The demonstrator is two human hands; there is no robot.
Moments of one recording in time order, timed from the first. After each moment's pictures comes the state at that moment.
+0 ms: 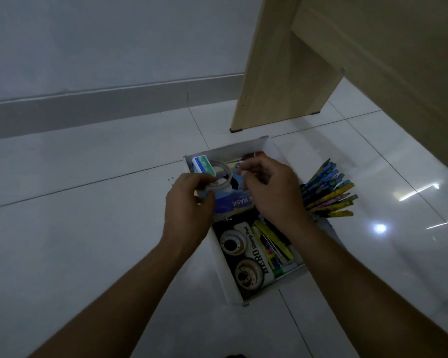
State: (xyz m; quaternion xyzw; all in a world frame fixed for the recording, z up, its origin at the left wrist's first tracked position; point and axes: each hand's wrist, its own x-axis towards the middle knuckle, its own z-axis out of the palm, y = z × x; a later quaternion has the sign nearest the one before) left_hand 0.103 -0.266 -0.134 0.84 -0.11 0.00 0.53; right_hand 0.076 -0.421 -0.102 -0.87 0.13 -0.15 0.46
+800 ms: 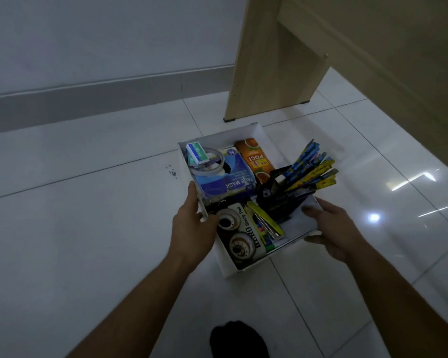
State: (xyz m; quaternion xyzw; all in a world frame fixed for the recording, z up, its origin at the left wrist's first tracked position) left_hand 0.041 -0.249 -0.149 0.74 -0.06 -0.20 0.64; right_hand -0.041 -0.506 -0.138 -0.67 0.44 0.00 0.60
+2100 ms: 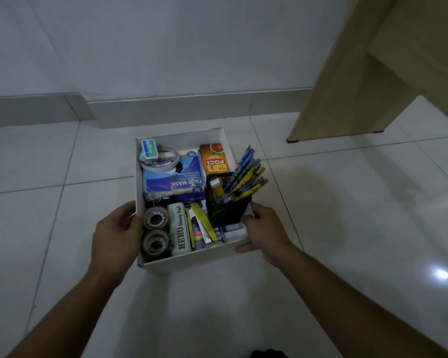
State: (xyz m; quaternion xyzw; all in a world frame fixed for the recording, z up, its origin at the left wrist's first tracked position) left_hand 0.070 -0.068 -0.136 0.80 0.21 0.00 0.56; right_hand 0.070 -0.312 -0.151 -0.72 0.25 0.15 0.63
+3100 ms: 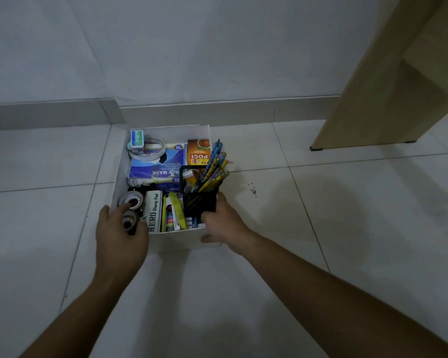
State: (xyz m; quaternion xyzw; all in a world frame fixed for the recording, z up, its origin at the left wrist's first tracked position) left_hand 0.062 -0.032 -0.136 0.91 0.18 0.09 0.37; right_hand 0.114 -0.213 -0.149 -0.72 0.15 0.28 0.62
